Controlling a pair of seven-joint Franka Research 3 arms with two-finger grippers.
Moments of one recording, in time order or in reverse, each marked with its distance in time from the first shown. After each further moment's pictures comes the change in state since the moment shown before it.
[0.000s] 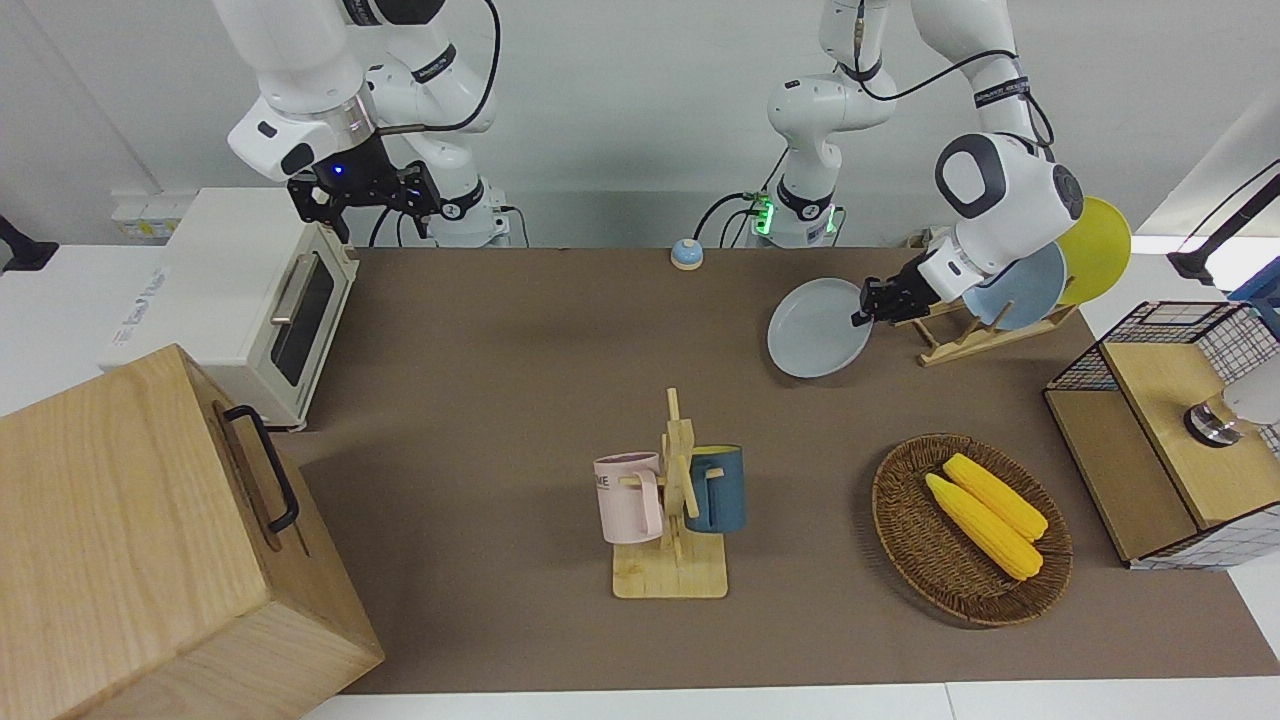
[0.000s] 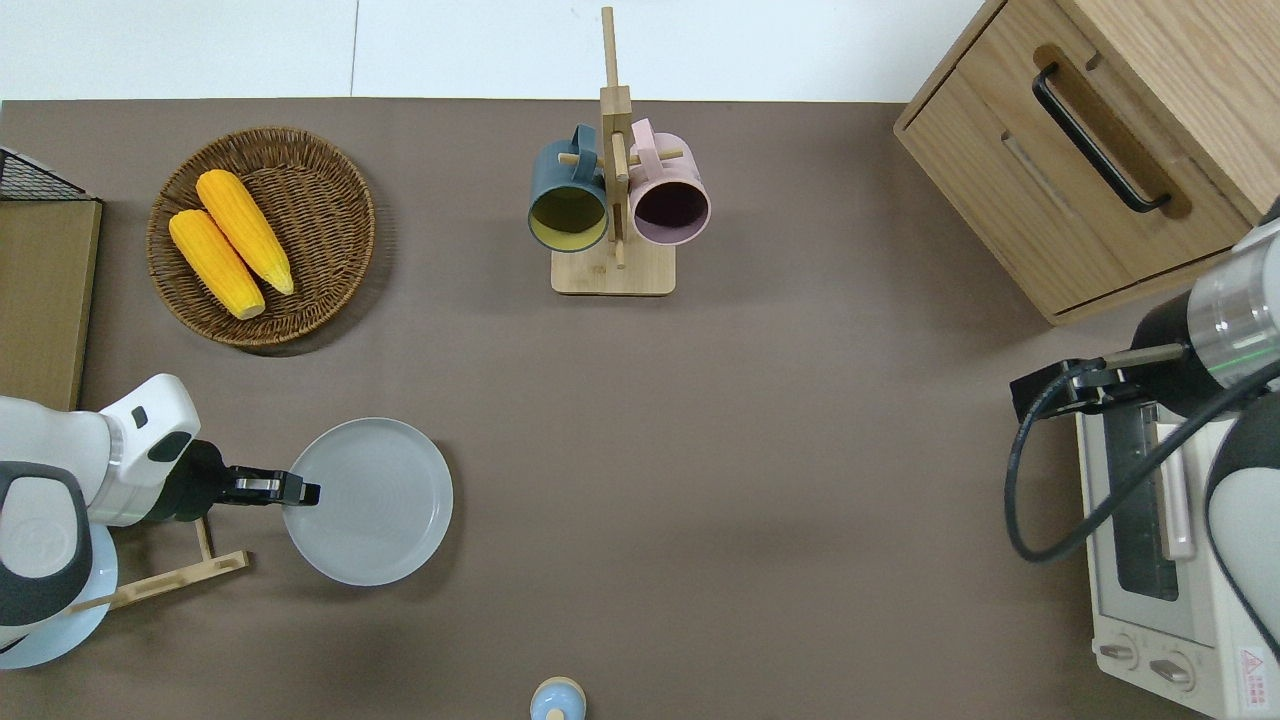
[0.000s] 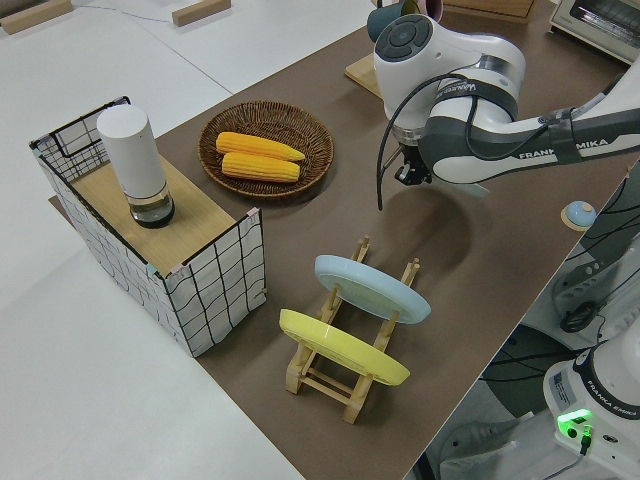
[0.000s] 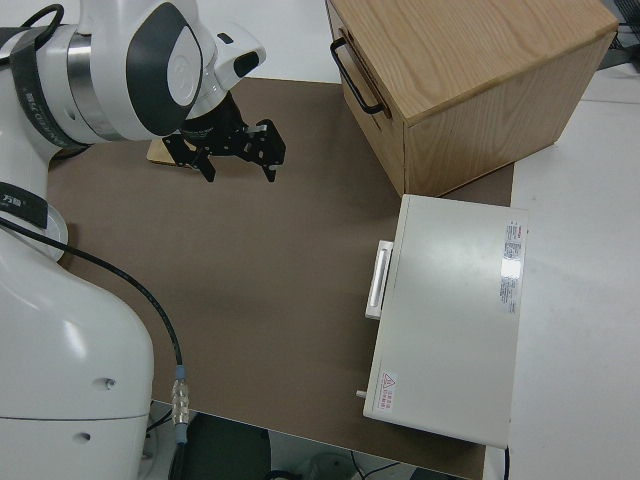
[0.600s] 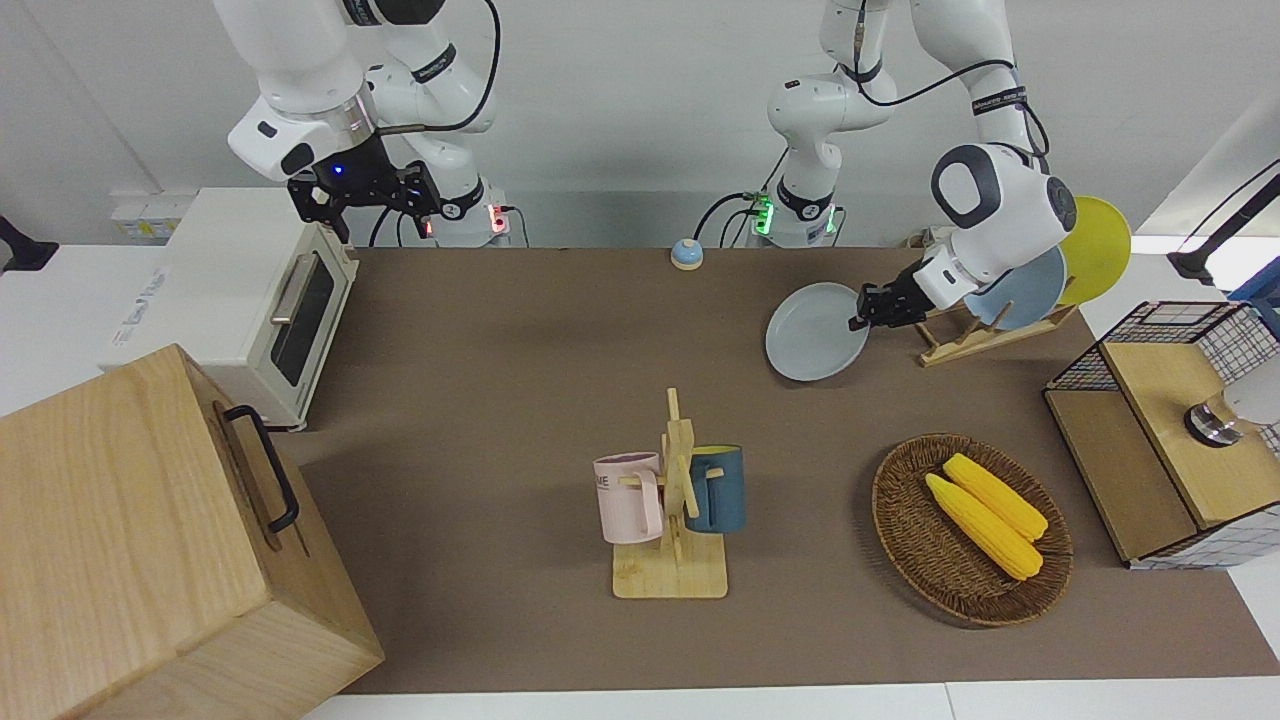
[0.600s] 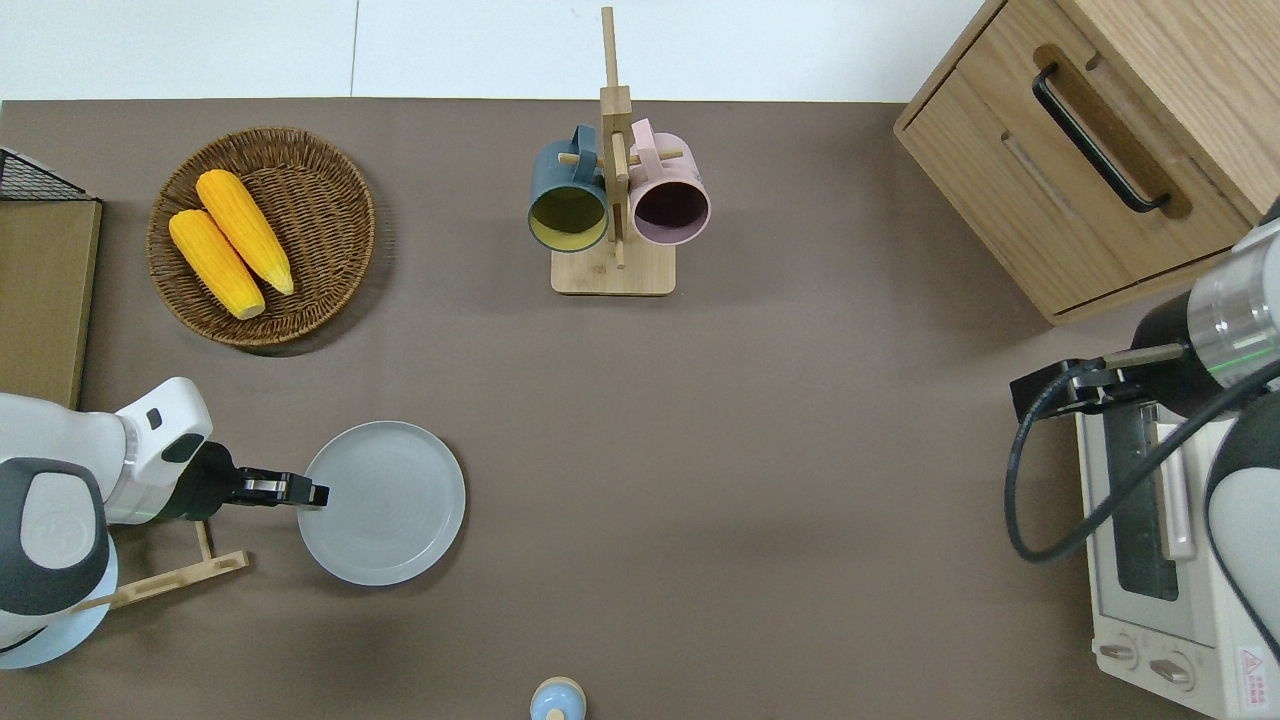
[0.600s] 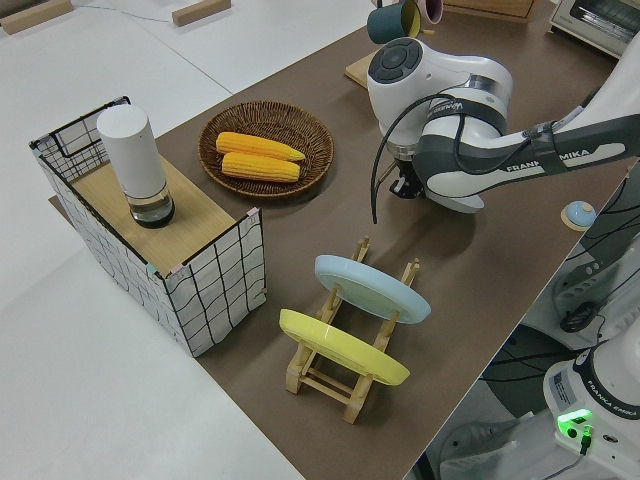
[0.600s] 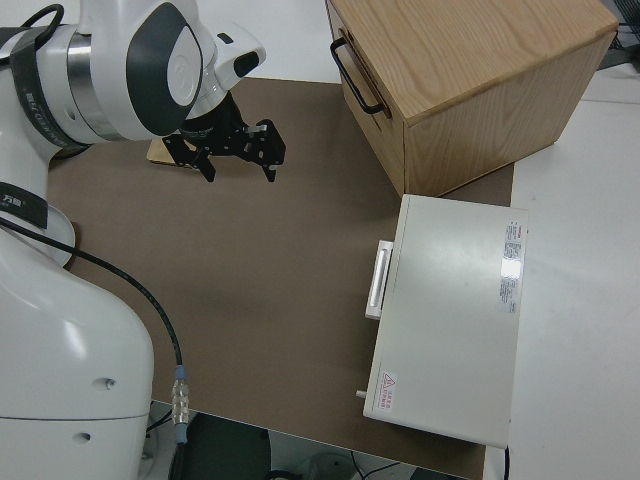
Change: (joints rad) left arm 0.001 0.023 0.001 -0.007 -0.001 0.016 0.028; right arm 0.000 0.000 0.000 0.000 0.000 0.000 0.000
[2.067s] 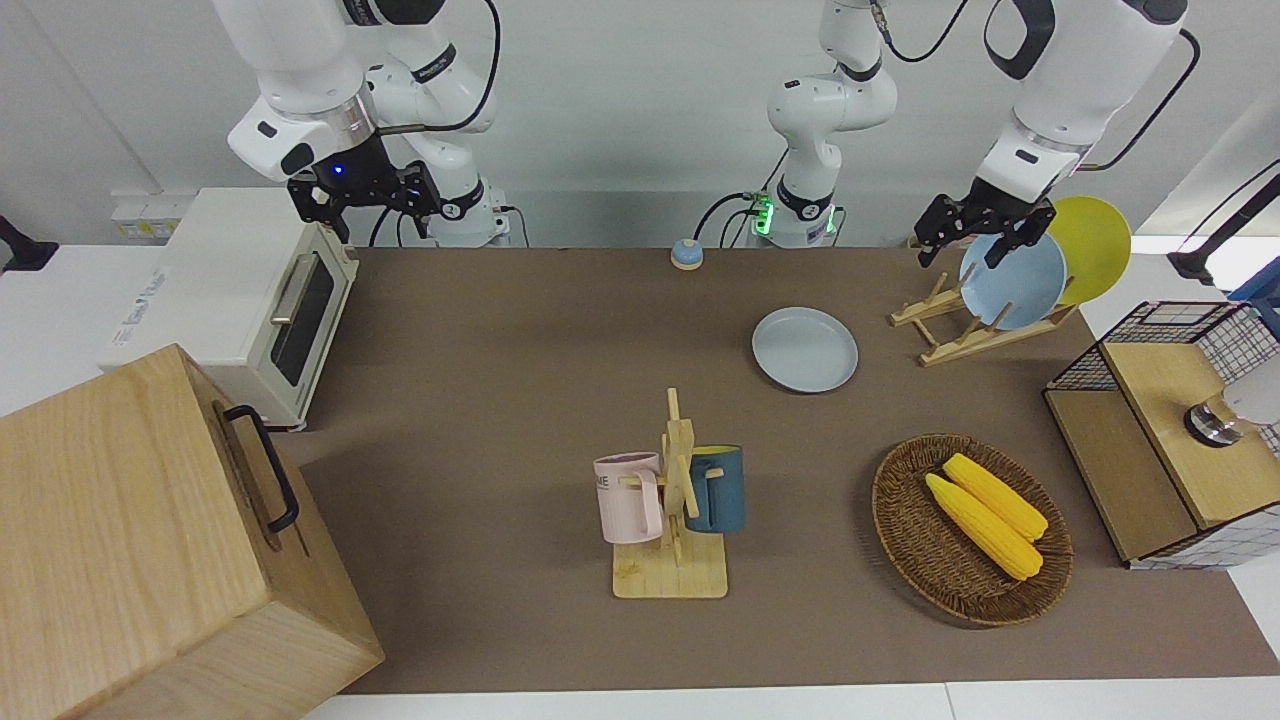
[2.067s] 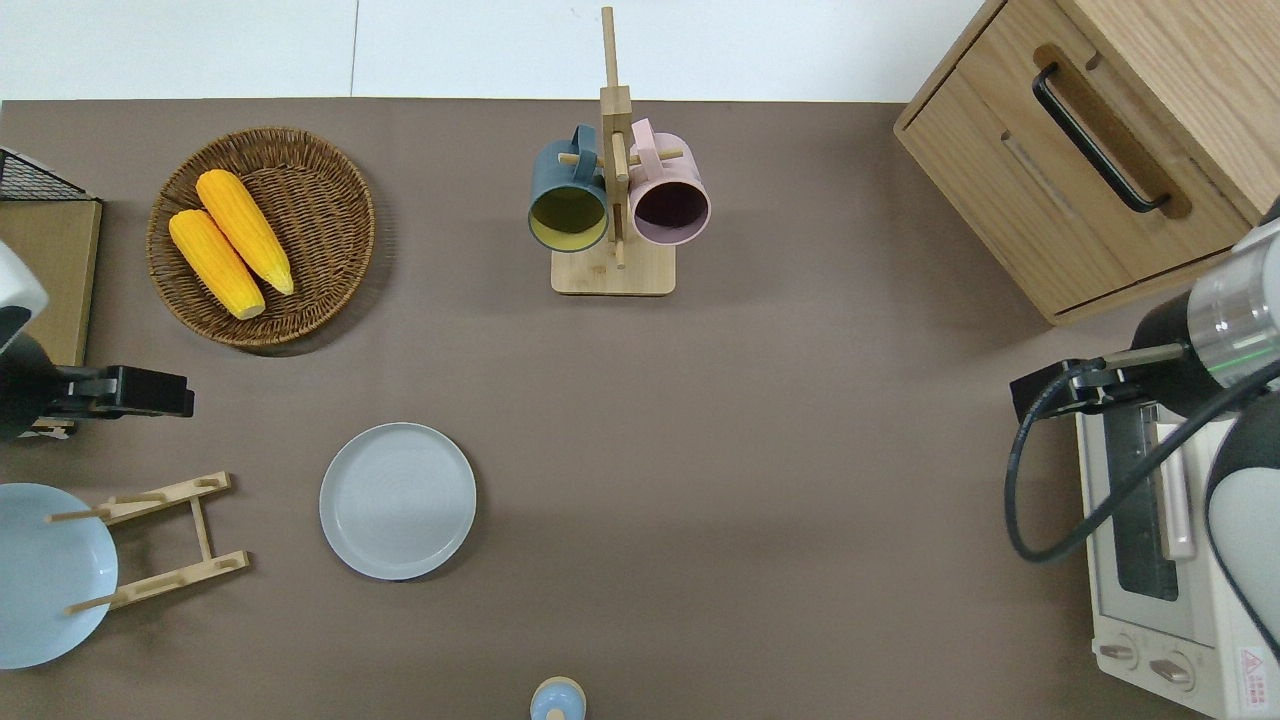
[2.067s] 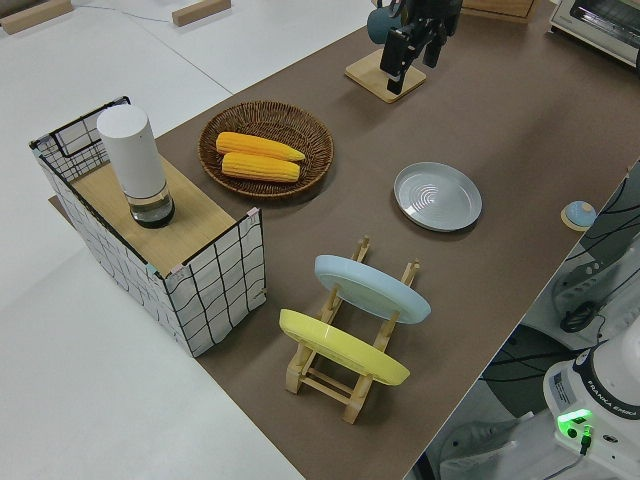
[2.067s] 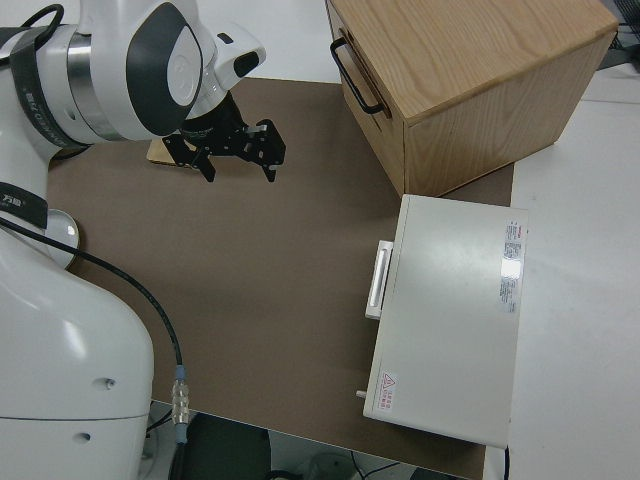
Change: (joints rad) left arm -0.005 -0.033 -0.098 0.589 0.403 -0.354 -0.417; right arm 0.000 0.000 0.000 0.000 0.000 0.000 0.000
